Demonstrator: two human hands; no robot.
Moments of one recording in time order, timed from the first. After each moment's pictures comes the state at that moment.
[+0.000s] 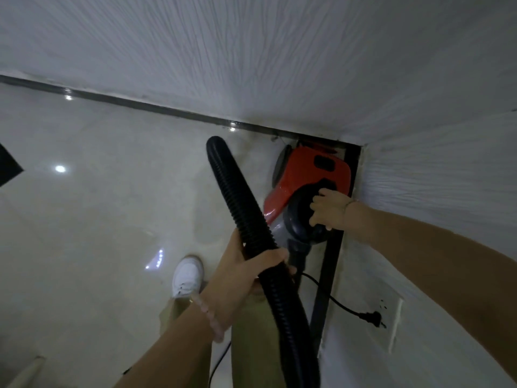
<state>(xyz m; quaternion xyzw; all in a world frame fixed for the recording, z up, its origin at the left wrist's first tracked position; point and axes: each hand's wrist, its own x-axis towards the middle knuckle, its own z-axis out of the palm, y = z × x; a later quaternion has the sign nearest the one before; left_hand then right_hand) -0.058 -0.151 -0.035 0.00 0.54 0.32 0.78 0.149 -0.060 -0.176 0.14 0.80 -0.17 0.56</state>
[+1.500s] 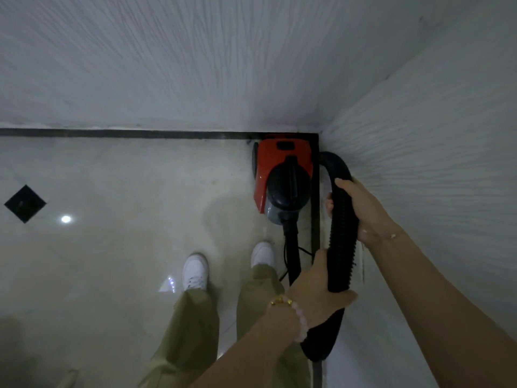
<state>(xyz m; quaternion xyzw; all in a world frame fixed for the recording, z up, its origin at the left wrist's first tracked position) 0.054 -0.255 0.035 0.45 0.47 0.02 0.76 0.188 -0.164 0.012 -0.66 0.00 0.65 0.38</state>
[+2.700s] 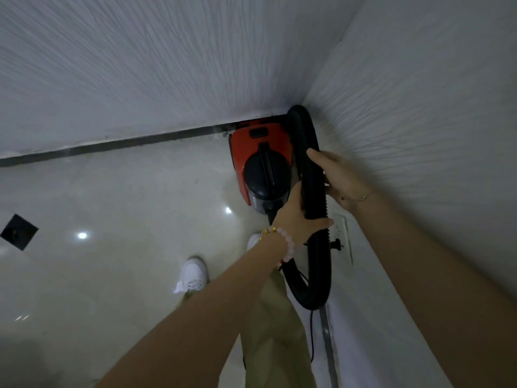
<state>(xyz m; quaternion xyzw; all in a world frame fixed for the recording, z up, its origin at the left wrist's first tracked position) 0.110 -0.194 -0.017 0.45 0.52 0.05 0.72 0.244 -0.158 -0.042 -0.70 -0.16 0.63 0.29</state>
